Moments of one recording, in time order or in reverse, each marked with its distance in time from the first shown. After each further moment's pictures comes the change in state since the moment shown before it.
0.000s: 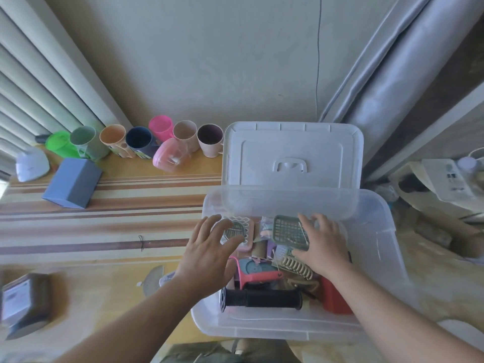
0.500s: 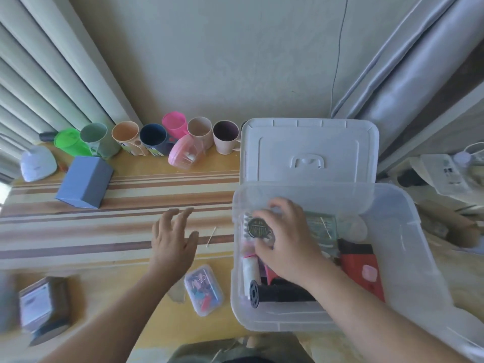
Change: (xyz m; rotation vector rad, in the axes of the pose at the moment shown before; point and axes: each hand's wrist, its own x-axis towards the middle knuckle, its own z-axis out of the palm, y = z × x) left_hand -0.048 -0.125 0.016 -0.378 0.125 -0.556; right_hand -0.044 -0.164 -0.046 0.383 0.254 -0.373
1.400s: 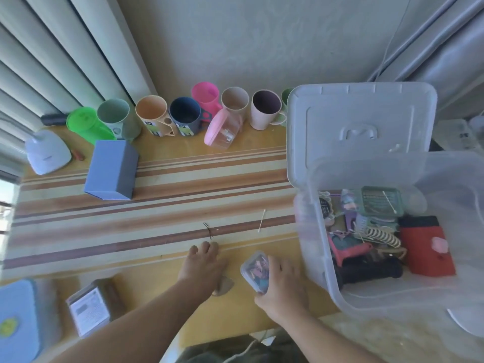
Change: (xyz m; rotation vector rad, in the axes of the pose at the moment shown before) left_hand -0.004 -0.156 0.021 0.799 -0.740 0.440; right_hand -0.045 -0.098 0.237 -0.187 -0.453 0.609
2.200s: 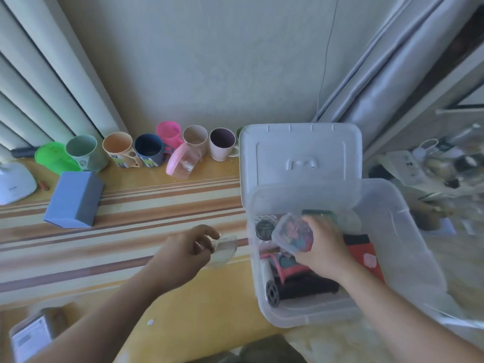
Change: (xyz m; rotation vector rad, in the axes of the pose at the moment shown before) left_hand -0.058 0.030 -0.189 -1.071 0.284 0.028; right_hand 0.012 0.159 -0.206 0.170 0.337 -0.088
